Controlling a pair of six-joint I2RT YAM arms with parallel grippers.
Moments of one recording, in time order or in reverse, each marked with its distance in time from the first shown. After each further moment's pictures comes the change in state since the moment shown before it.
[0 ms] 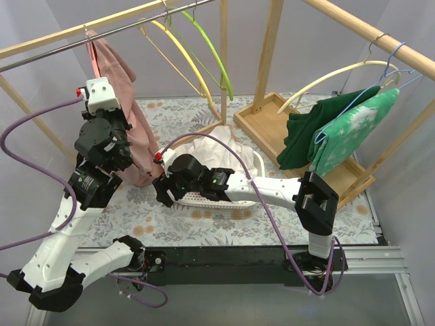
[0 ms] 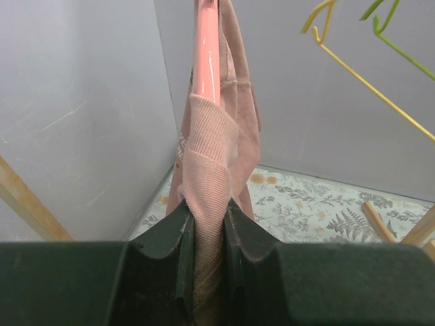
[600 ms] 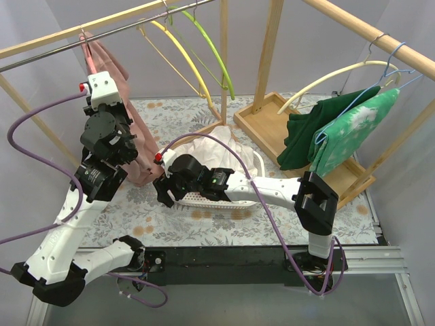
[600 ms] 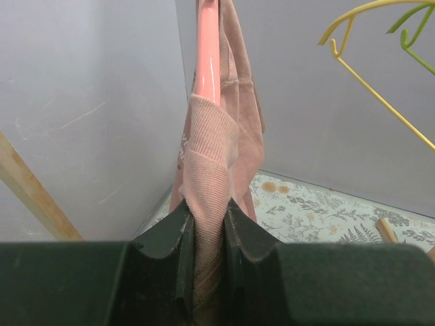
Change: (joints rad) left arm 0.002 0.054 0.014 0.066 -0.081 0.031; right arm 0.001 0.003 0.000 -0.011 0.000 0.000
